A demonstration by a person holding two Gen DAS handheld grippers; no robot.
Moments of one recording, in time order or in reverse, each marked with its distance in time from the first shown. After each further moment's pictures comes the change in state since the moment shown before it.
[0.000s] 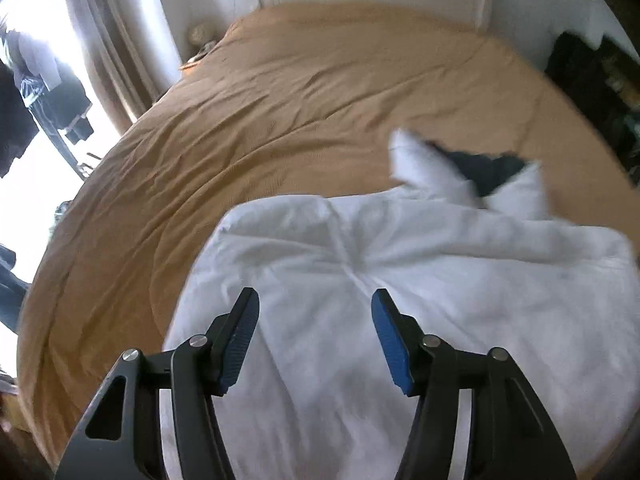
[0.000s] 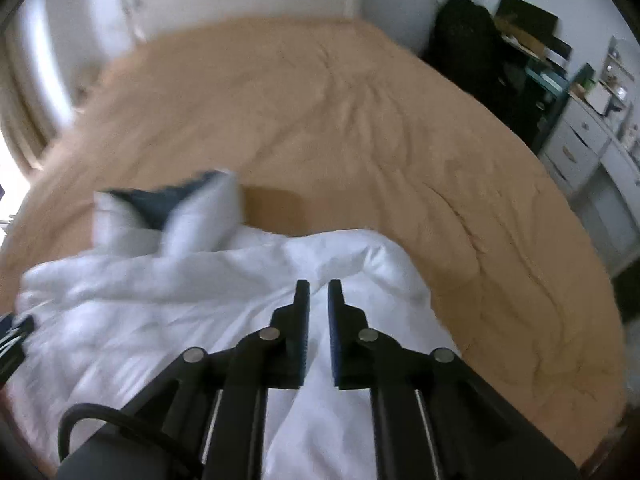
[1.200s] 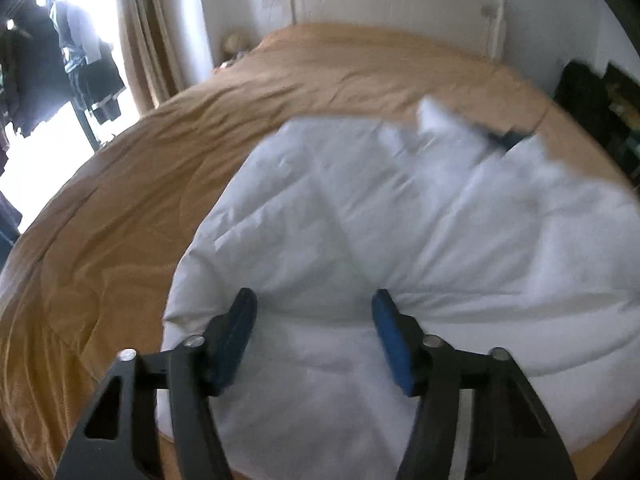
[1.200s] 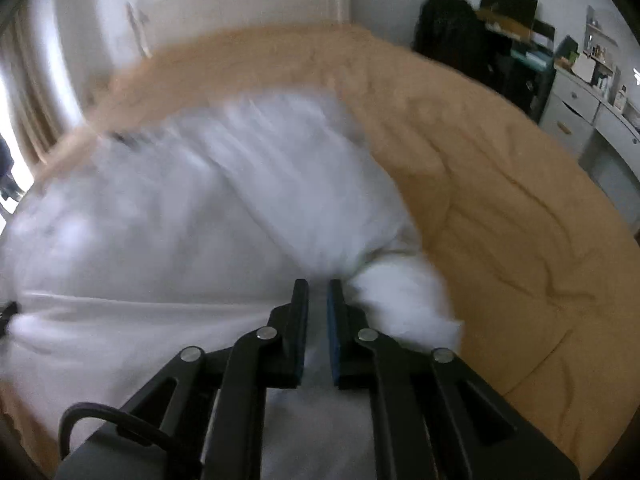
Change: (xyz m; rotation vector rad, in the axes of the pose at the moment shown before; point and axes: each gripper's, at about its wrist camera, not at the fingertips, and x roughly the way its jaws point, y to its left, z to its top) left arm 0.002 0.037 -0.103 -0.100 -0.151 0.016; right arm -0.007 -0.062 -0.125 0.025 -0.112 0.029
